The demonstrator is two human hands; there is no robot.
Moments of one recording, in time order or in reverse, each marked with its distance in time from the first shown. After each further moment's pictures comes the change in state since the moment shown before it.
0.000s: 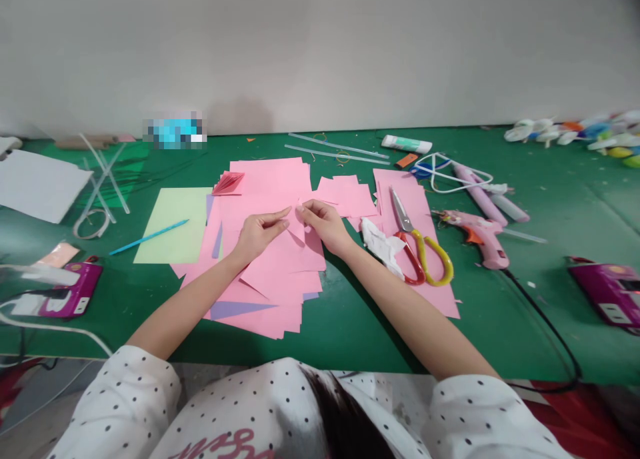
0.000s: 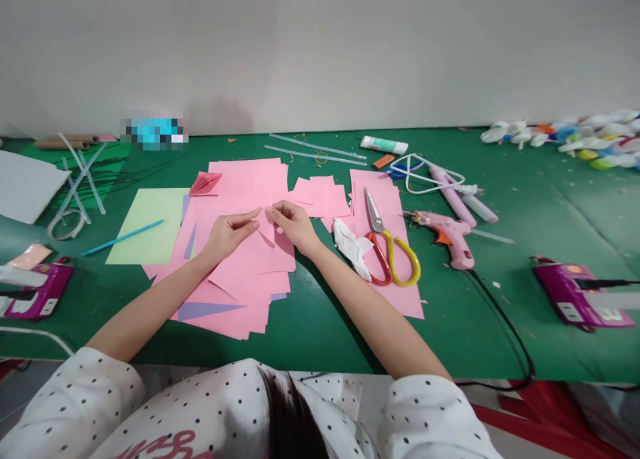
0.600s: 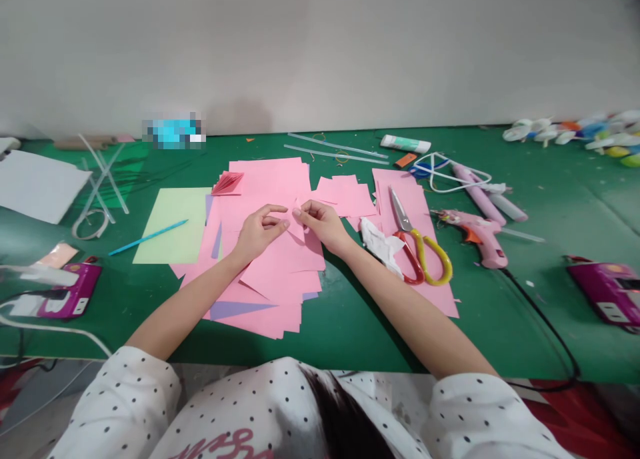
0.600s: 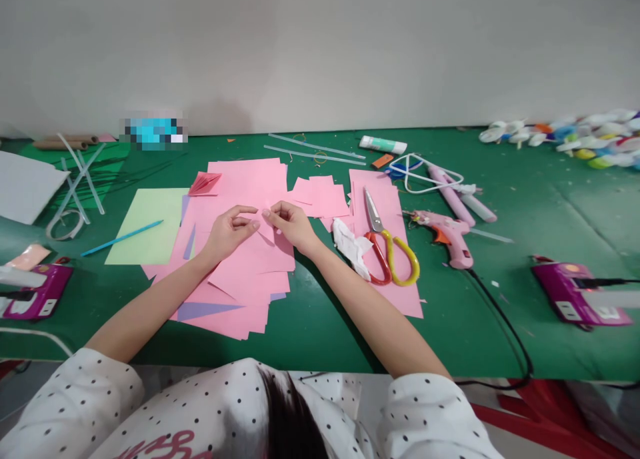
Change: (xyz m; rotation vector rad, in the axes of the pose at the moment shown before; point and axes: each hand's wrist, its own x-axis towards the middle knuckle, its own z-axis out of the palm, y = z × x) left_hand 0.001 0.002 0.001 0.006 -0.013 -0.050; right_hand -0.001 -0.001 0.001 0.013 -0.040 0.023
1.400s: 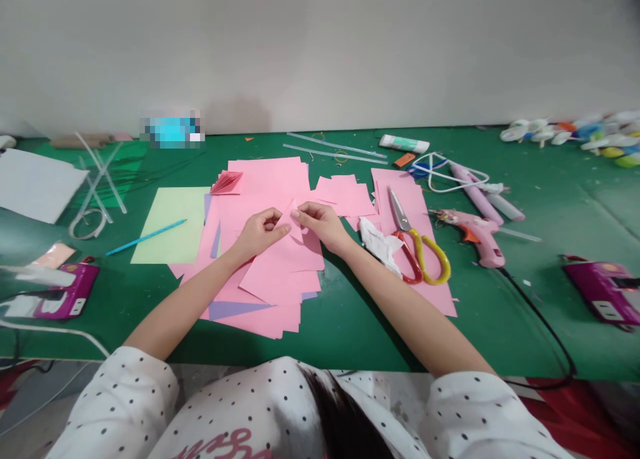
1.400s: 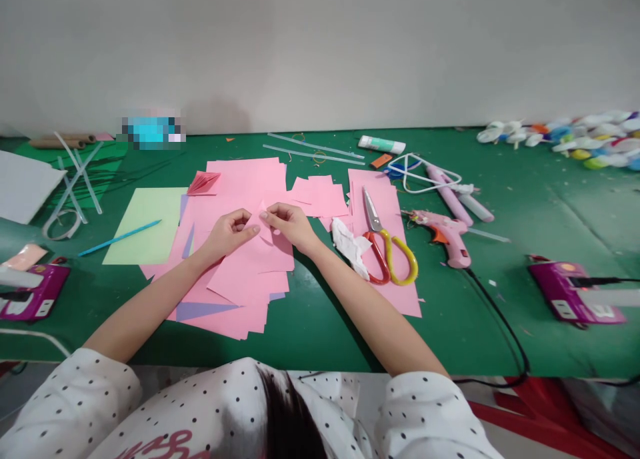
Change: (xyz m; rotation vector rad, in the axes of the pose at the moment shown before) left_hand -0.002 0.014 -0.002 0.110 -0.107 0.070; right_hand -0.001 -0.004 -0.002 0.004 -0.050 0.008
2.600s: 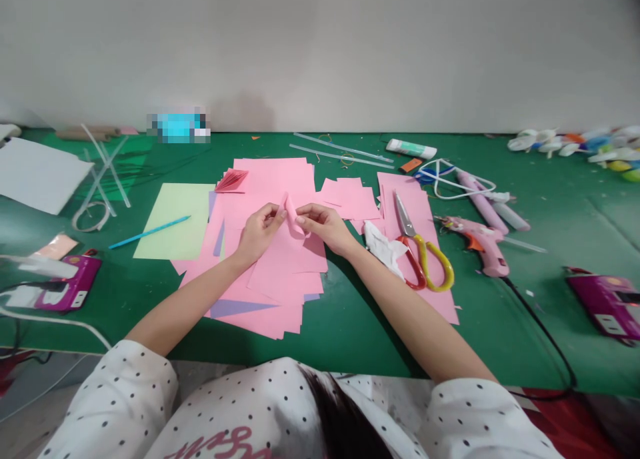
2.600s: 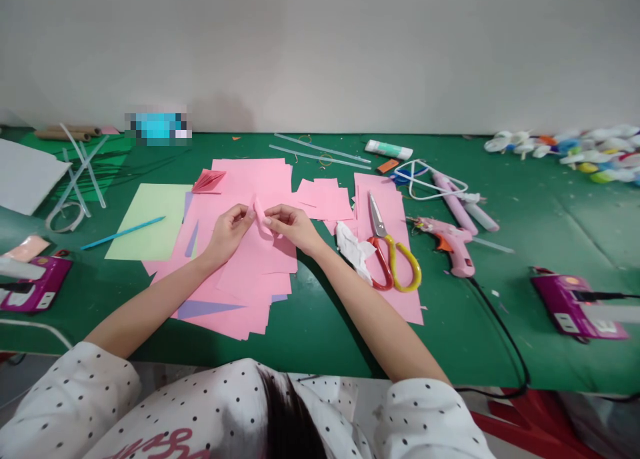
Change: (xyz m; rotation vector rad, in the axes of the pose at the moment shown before) left_hand 0.000 -0.011 0.005 -0.036 0.233 0.062; right_hand -0.001 -0.001 -0.001 0.048 -0.082 0.039
